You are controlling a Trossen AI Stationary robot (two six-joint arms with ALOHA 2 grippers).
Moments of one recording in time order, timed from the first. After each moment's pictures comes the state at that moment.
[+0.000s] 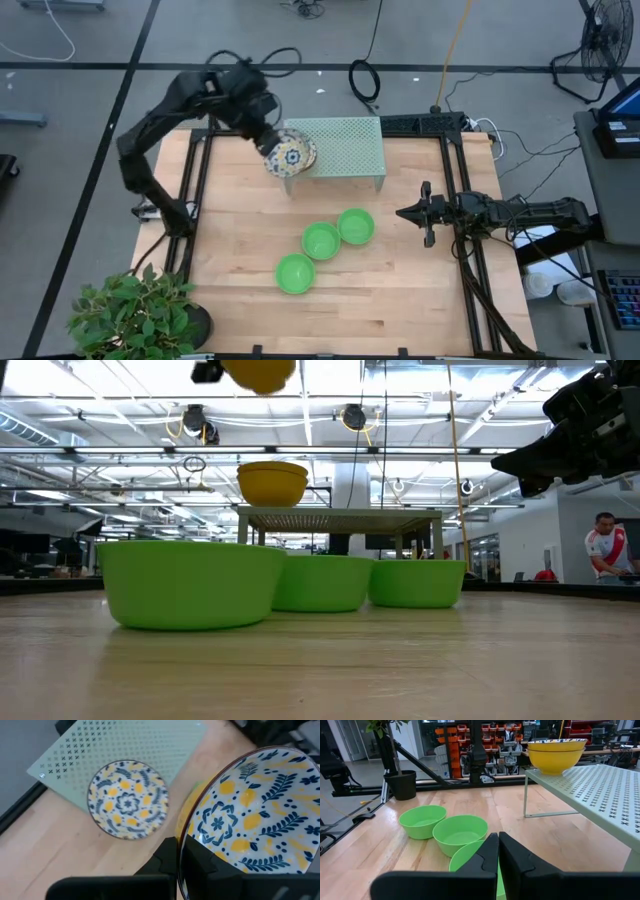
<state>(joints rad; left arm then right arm) 0.48 1.62 2.11 -1.46 0.22 -0.26 0.01 0.19 0.04 0.08 0.05 0.07</state>
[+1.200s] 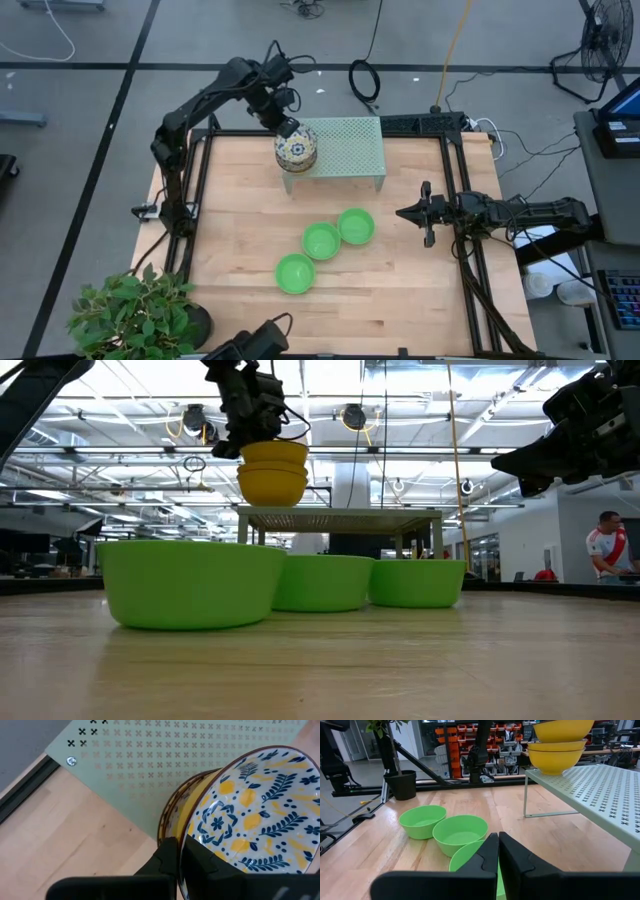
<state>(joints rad) 0.72 1.93 2.10 -1.49 0.31 -0.13 0.02 0.19 0.04 0.08 0.05 0.07</state>
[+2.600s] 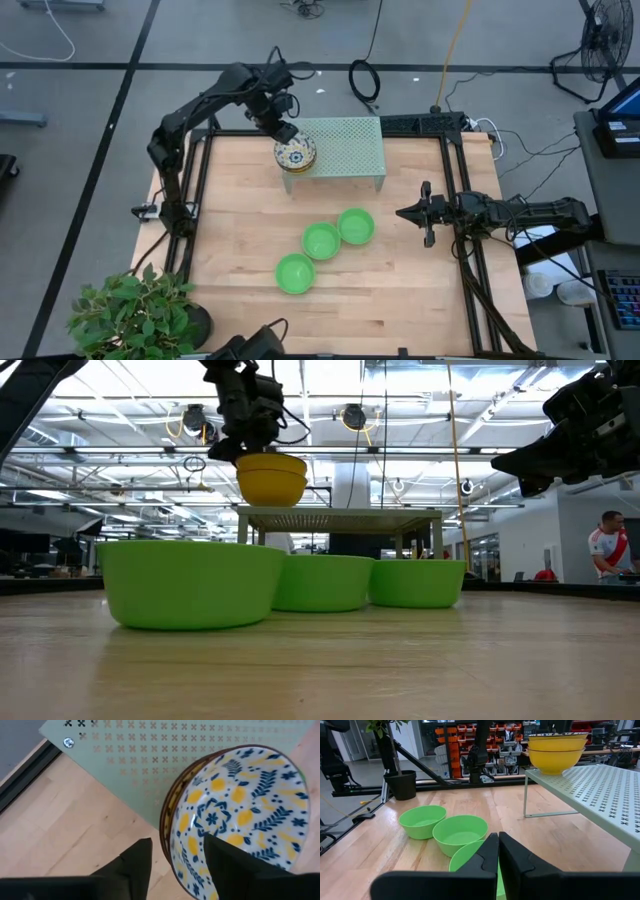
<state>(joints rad) 0.70 1.89 2.02 -1.49 0.27 -0.14 0.01 0.19 0.04 0.08 0.05 0.07</state>
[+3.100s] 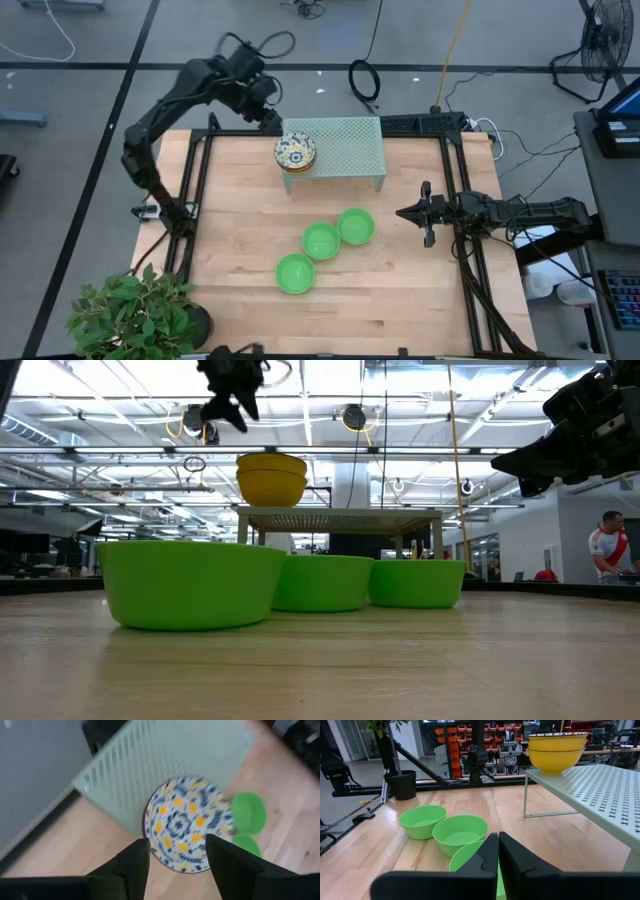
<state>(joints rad) 0.69 1.68 2.02 -1.37 0.26 -0.11 0.02 0.19 0.04 0.08 0.05 0.07</state>
